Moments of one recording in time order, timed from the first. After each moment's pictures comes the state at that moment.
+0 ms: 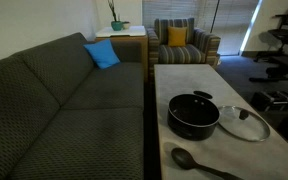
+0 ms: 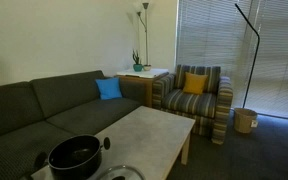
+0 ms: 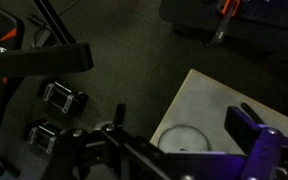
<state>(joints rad) -0.15 -0.62 -0.20 -2.58 -0.42 1.94 -0.40</state>
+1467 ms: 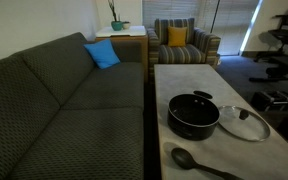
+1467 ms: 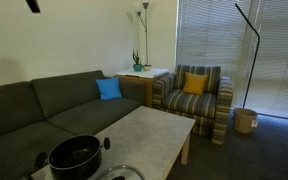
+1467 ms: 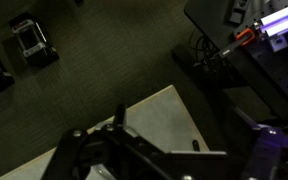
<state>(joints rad) 0.02 -0.32 -0.15 -2.42 -0.43 1.93 -0.80</state>
